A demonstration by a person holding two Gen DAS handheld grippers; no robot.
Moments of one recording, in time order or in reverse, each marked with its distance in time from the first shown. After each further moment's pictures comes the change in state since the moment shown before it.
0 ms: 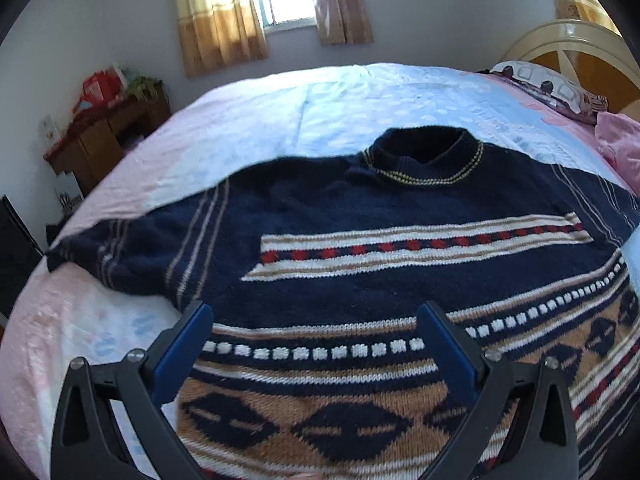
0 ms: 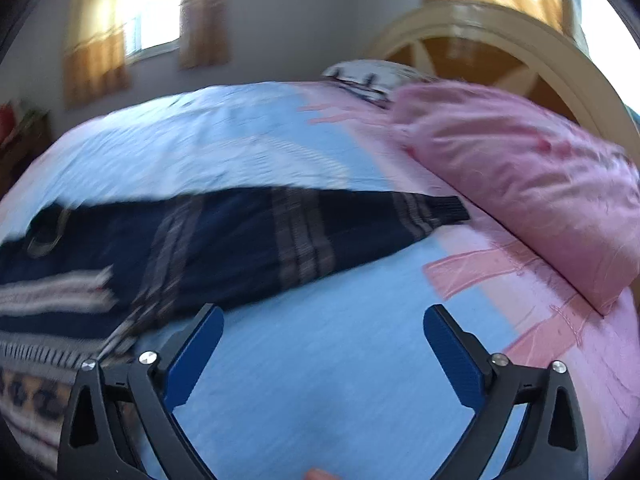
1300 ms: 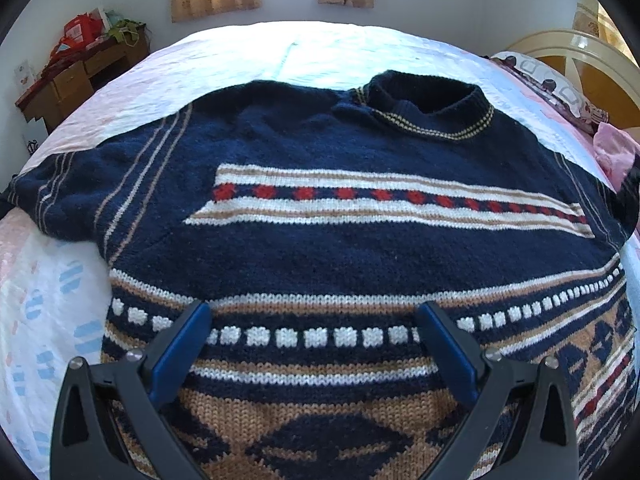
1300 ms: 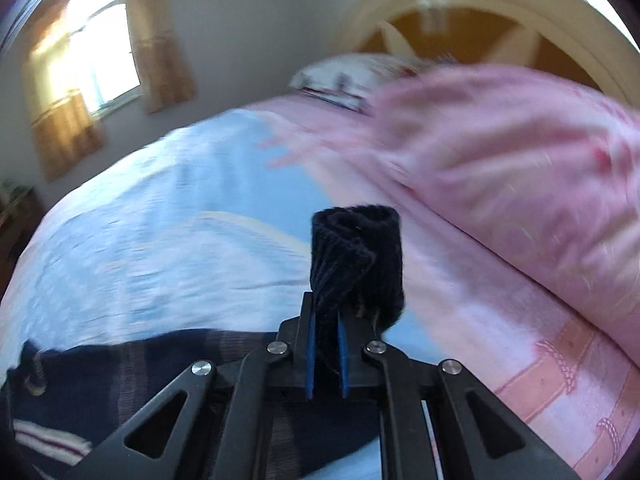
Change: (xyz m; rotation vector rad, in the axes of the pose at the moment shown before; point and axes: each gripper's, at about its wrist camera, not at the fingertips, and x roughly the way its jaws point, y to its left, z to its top) left arm 0.040 -0.001 -0.018 -0.090 0.151 -0.131; right arm 0.092 -0.023 0.129 0.133 -0.035 0.097
